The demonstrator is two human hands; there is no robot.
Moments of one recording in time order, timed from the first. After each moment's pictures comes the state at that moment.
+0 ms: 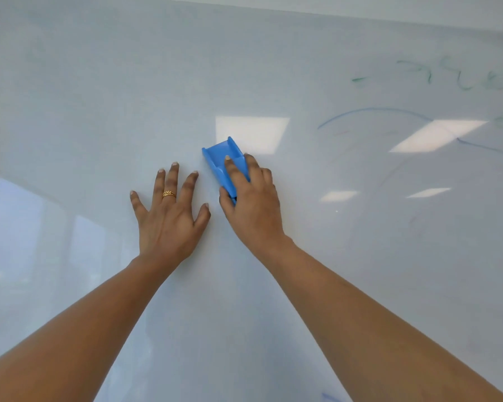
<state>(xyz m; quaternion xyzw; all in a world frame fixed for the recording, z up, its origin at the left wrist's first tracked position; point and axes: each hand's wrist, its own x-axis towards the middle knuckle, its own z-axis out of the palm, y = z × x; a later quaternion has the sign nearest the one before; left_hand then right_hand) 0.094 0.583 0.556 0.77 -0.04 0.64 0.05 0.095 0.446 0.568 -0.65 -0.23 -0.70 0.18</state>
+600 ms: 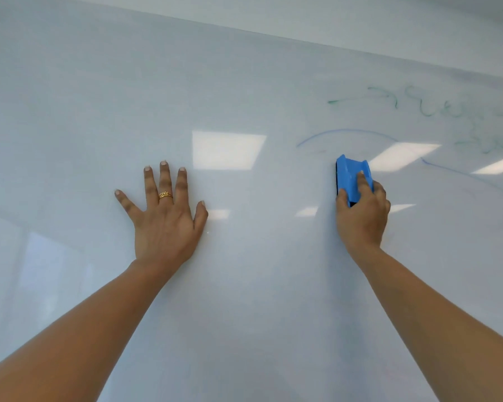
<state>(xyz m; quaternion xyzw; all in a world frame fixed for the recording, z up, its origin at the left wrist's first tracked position) 0.116 0.552 0.582 0.74 -0.02 0.67 0.01 0.113 0.278 0.576 -0.60 0.04 -0.70 0.38</state>
